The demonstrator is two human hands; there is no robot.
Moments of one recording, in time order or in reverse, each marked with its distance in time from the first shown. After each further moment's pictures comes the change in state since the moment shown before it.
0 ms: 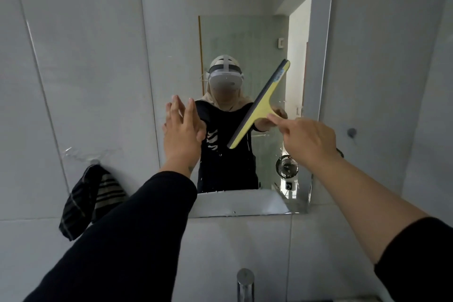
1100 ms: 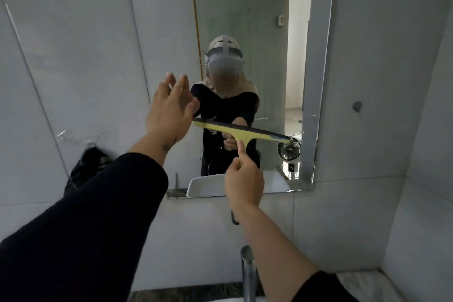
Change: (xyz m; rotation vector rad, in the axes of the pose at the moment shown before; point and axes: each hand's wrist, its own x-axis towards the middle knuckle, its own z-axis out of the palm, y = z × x) left_hand -0.008 -0.006 -0.040 -0.041 -0.100 -0.011; right_hand -0.084 -0.120 0.111 0.883 0.015 0.528
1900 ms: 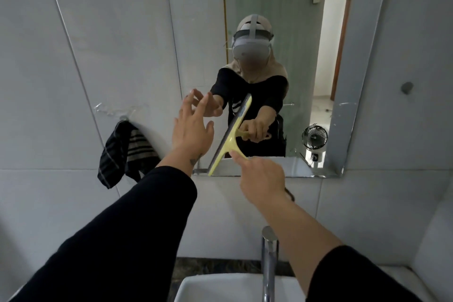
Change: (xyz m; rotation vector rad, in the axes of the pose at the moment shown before) left_hand -0.064 -0.035 0.033 0.035 -0.111 -0.088; right_hand -0.015 0.015 -0.005 -0.864 -0.398 -0.544
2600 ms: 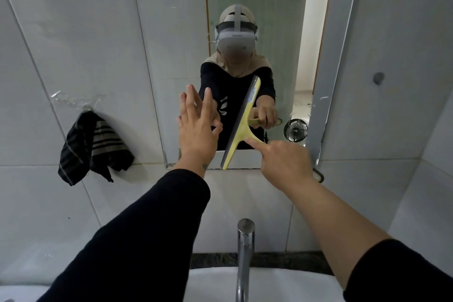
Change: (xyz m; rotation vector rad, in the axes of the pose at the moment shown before) left_hand -0.012 0.038 0.071 0.041 0.069 0.051; right_hand -0.003 0.091 -0.009 -0.216 0.102 -0.001
